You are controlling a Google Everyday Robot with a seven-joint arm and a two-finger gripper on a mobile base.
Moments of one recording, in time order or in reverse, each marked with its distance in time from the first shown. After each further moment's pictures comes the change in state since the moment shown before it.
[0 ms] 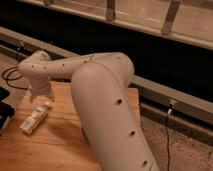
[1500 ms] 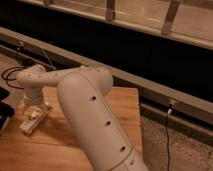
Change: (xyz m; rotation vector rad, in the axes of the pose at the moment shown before) arm 0.023 0.046 0.086 -0.094 0.173 -0.039
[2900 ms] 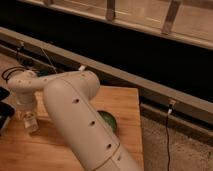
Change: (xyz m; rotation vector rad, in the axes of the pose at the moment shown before) arm 0.001 0.015 0.029 0.047 0.015 -0.058
